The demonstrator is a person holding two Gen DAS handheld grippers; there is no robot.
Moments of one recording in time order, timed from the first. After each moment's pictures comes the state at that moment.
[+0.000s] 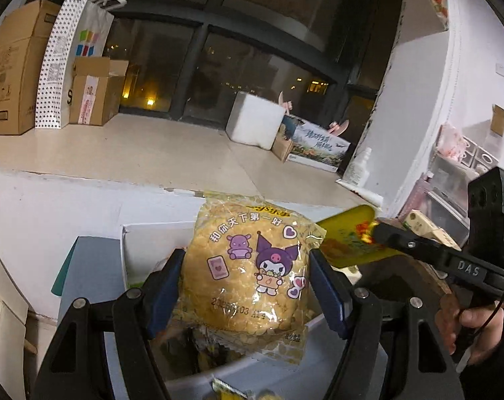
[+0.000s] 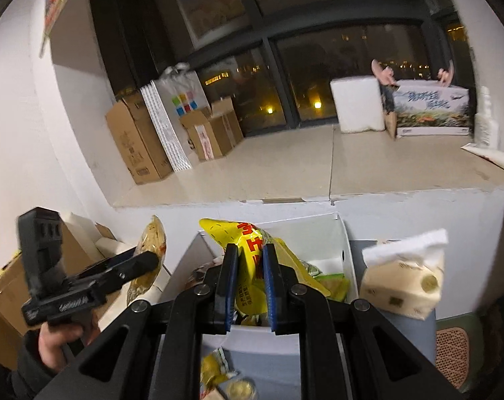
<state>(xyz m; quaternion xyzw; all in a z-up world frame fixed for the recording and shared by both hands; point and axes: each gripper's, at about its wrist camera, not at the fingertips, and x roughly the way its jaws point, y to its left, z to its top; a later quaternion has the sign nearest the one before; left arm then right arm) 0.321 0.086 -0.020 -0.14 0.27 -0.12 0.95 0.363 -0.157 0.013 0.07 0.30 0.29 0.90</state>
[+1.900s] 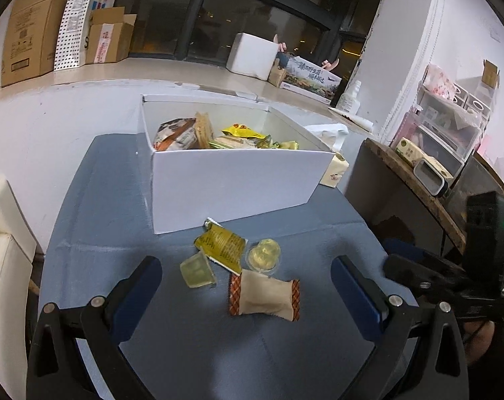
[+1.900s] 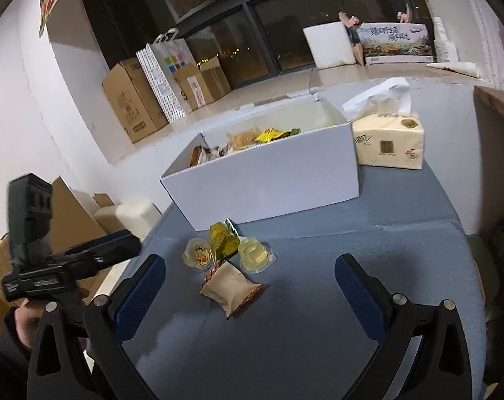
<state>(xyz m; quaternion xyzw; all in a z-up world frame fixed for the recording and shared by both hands) 0.152 0.053 -0.105 -0.12 0.36 -0.12 0.92 0.199 -0.179 -0.108 0.10 0.35 0.26 0.89</state>
